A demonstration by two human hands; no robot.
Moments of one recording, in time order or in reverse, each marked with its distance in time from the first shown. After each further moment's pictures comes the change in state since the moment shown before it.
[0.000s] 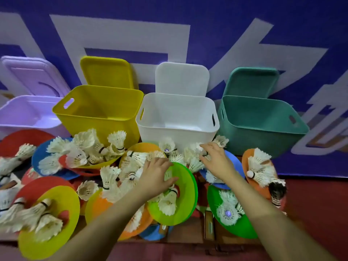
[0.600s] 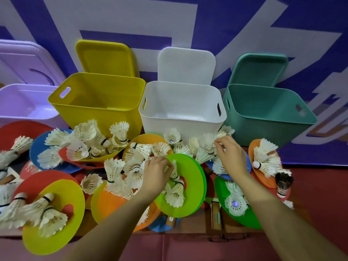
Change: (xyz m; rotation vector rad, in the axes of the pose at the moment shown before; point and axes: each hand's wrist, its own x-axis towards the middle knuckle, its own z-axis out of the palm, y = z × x) left_hand -0.002 -0.021 0.037 -0.190 0.338 -0.086; right_hand -0.012 0.001 0.012 0.053 0.443 -0.022
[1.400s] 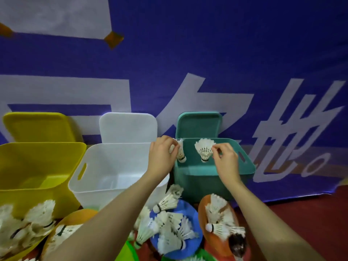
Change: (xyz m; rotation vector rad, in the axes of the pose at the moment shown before) left_hand 0.220 0.219 -0.004 -0.211 0.249 0.286; right_hand 0.145 0.099 -0.133 0.151 0.376 0.065
